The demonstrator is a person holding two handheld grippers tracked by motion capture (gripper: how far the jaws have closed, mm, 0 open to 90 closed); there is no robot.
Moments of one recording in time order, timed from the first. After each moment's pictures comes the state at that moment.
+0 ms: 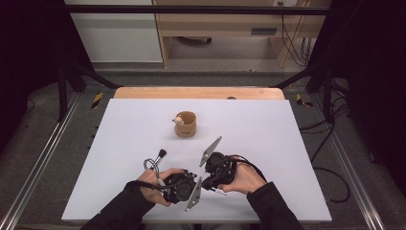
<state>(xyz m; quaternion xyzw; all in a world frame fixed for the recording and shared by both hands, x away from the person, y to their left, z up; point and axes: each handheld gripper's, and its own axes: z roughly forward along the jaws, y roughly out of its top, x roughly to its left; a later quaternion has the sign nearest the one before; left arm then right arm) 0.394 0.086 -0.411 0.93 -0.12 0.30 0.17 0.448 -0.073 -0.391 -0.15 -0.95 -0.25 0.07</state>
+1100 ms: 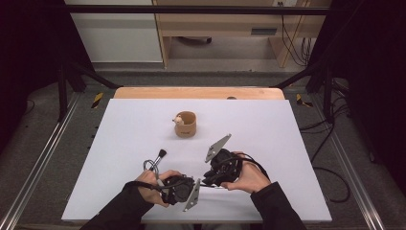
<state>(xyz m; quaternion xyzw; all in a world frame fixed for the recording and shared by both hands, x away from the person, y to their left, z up) 0.396 0.092 -0.413 0.94 -0.12 0.27 0.16 0.448 -0.089 -0.379 -0.16 -0.94 -0.30 0.02</state>
